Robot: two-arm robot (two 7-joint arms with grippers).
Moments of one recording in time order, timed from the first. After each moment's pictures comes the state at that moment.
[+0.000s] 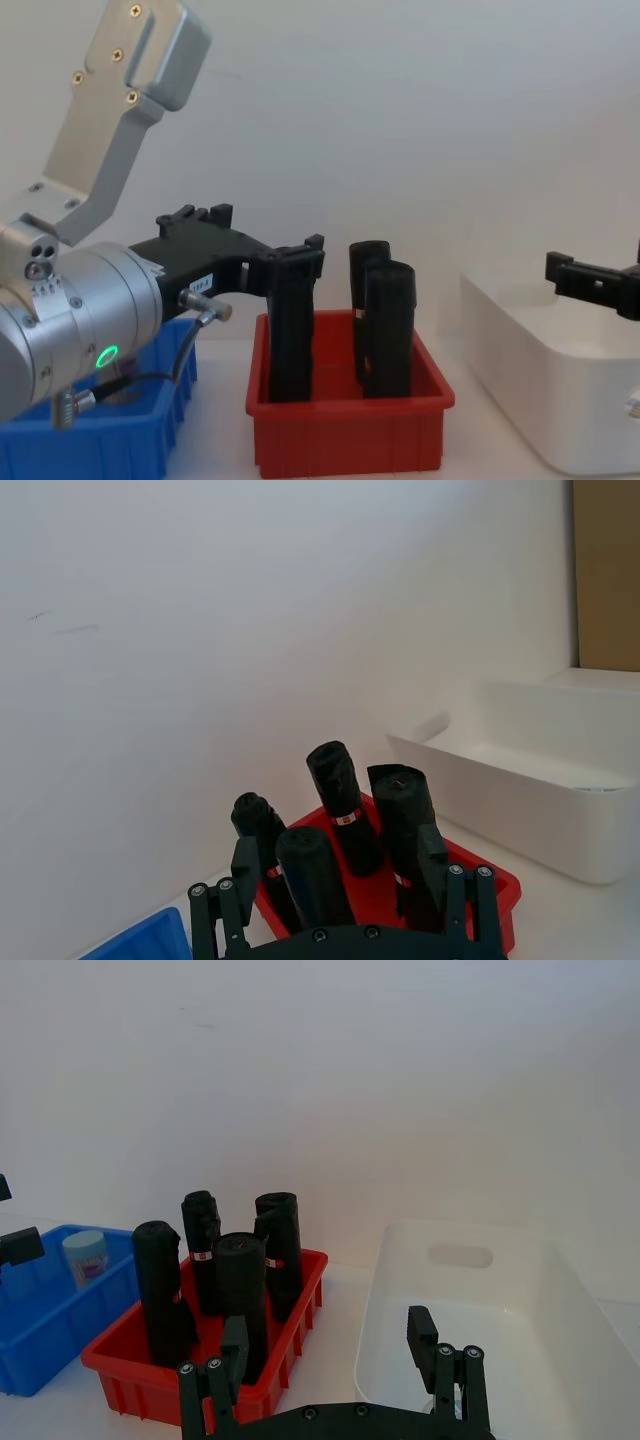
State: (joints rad) left arm -0.24 0.38 0.45 -1.63 -0.20 0.02 -0.01; right arm -0.01 0.34 -0.23 -1.77 0.29 0.03 0.07
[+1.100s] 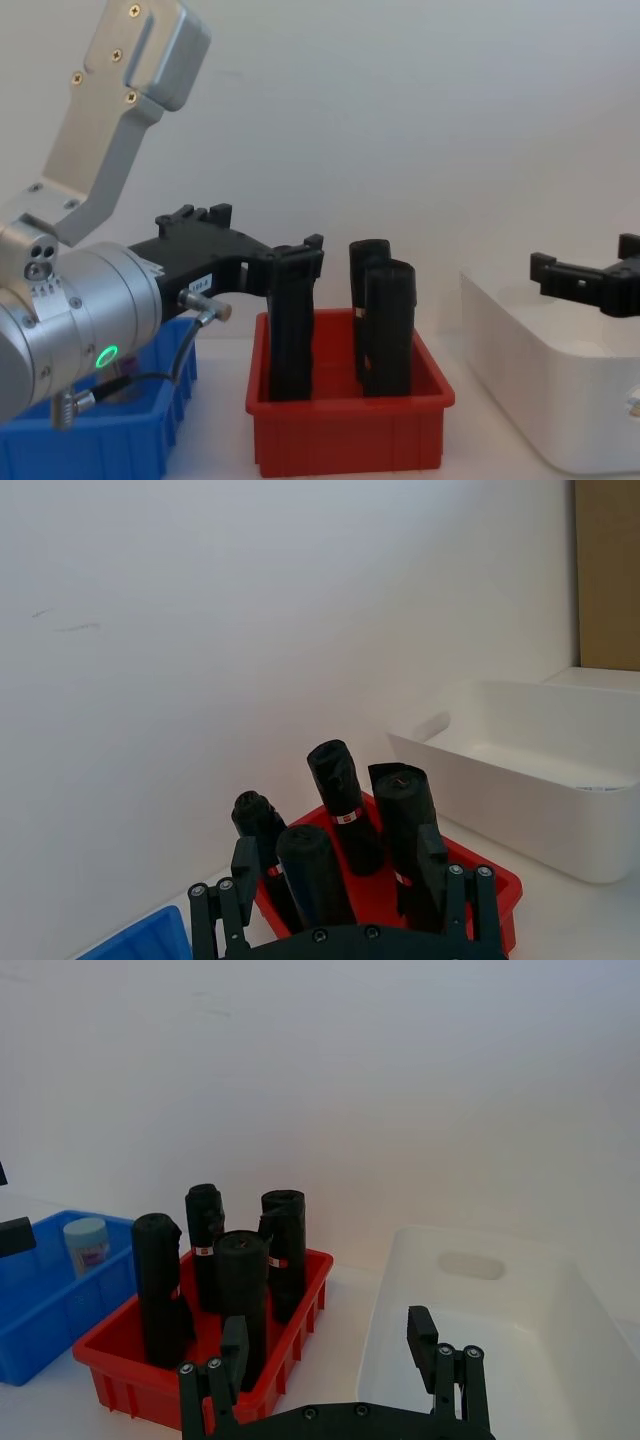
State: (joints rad) left arm -0.24 0.38 0.45 -1.63 -0.20 0.01 -0.01; right arm 0.04 0.32 -0.22 -1.71 0.25 0.04 0.12
